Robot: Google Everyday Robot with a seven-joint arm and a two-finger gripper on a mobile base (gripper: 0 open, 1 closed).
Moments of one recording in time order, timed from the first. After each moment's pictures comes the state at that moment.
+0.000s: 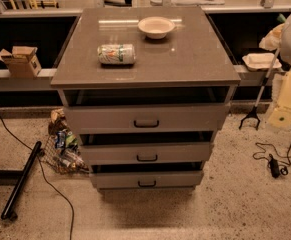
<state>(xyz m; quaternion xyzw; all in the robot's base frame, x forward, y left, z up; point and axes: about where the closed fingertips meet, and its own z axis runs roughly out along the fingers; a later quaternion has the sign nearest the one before) 0.438 -0.217 0.977 -0.60 0.78 -0.03 0.16</state>
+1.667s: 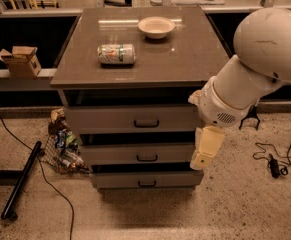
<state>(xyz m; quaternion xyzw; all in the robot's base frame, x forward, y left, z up) 0.456 -0.115 0.825 -0.66 0.73 0.07 0.16</state>
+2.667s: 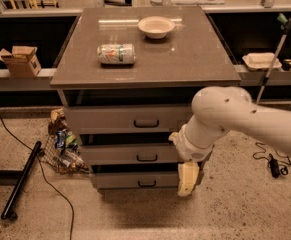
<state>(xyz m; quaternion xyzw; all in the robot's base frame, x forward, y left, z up) 0.471 -0.098 0.654 -0.72 0.68 0.10 0.11</state>
